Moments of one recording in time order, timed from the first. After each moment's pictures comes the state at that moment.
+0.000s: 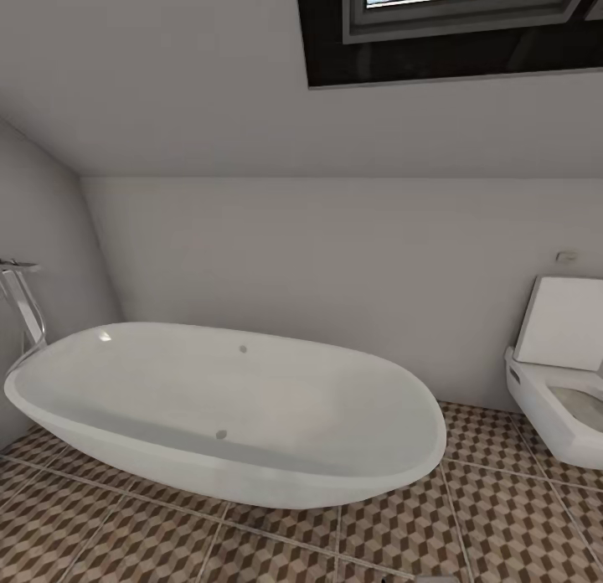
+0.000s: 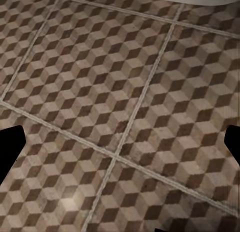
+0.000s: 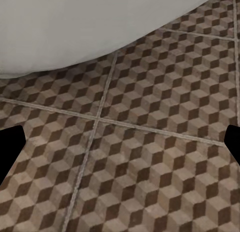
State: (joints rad) left arm -0.05 0.02 0.03 -0.40 0.02 -0.28 0.26; right arm -0.14 0.02 0.01 -0.48 0.01 -0.31 -0.01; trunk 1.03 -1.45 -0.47
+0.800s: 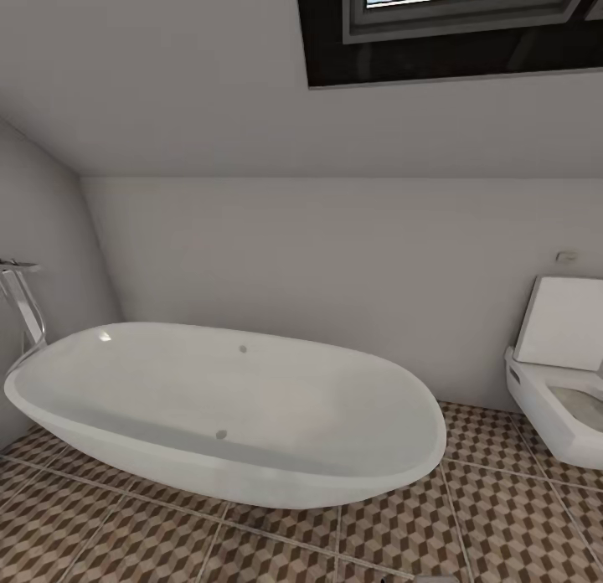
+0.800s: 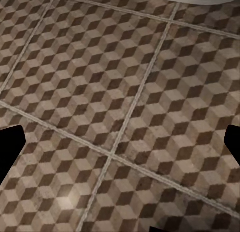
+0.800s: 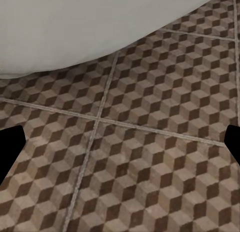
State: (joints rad) left arm -0.05 0.01 0.03 -0.39 0.02 -0.28 0.26; right arm -0.14 0.03 0.01 -0.48 0.01 -0.31 -0.01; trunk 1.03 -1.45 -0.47
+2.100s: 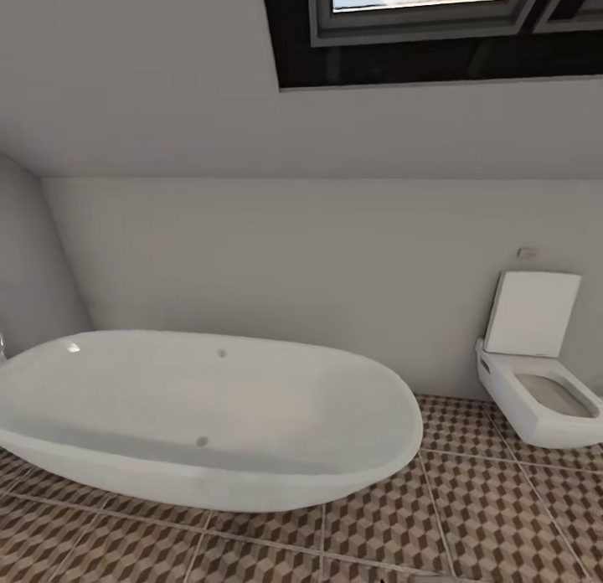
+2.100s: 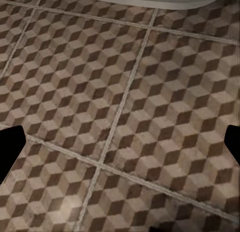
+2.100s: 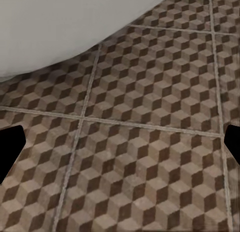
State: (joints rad) left arm -0.05 0.01 0.03 -0.39 0.02 -0.28 0.25; right arm -0.14 0.03 0.01 -0.48 0.01 -0.31 -0.01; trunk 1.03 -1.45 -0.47
